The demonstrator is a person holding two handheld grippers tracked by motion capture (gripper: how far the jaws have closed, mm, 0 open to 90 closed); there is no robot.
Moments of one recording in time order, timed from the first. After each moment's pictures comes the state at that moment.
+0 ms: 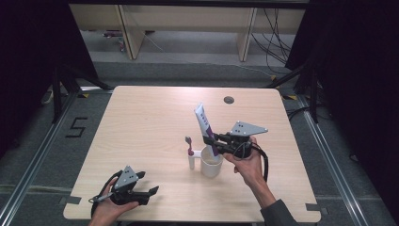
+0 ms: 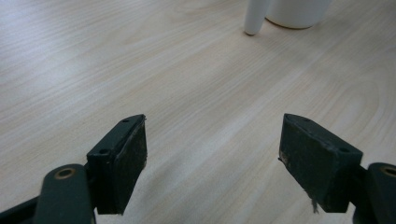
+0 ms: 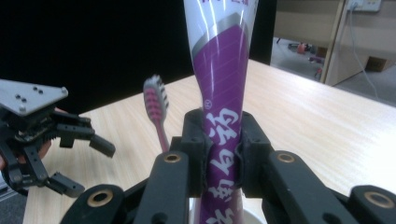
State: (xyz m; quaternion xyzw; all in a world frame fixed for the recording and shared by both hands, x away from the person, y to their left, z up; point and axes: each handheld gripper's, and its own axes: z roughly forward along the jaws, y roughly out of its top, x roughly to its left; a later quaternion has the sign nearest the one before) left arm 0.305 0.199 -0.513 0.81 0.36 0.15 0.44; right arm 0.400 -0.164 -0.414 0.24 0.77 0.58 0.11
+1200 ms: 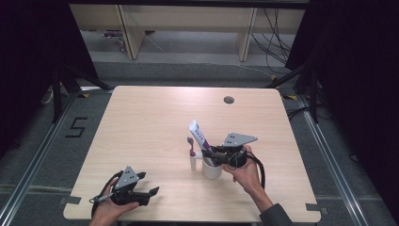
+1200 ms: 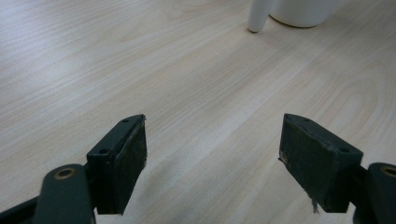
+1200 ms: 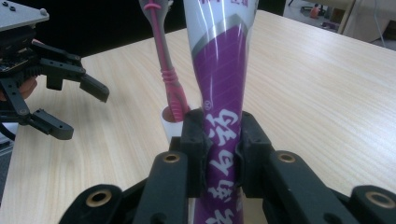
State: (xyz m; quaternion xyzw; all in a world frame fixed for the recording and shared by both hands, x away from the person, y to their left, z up) left arm 0.304 0.198 -0.514 0.81 0.36 0.15 0.44; right arm 0.396 -0.159 -0.453 0.23 0.81 0.52 0.10
